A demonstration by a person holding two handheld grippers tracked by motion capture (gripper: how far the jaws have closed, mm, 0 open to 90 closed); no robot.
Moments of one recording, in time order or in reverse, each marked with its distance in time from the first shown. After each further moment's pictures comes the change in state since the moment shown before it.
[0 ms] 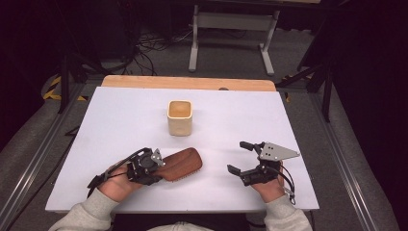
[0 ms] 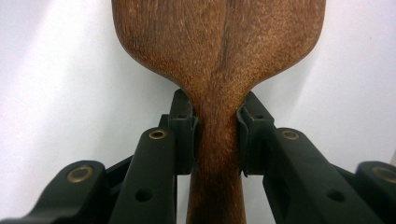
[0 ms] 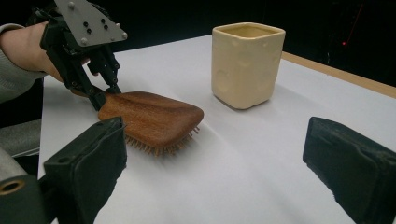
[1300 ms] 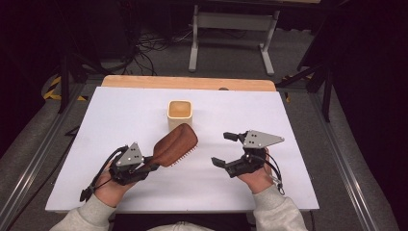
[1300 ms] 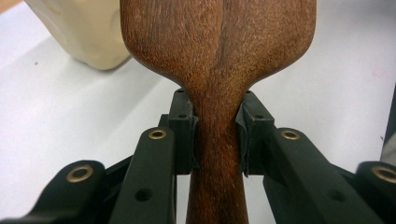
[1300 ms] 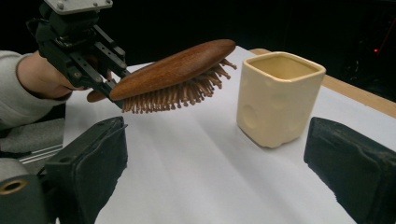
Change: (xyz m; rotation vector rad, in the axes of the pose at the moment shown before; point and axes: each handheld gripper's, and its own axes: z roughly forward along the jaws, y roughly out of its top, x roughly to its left) left arm -0.013 -0.035 -0.037 -0.549 0.134 -0.090; right arm 0.011 0.047 0.036 0.011 0.090 -0.032
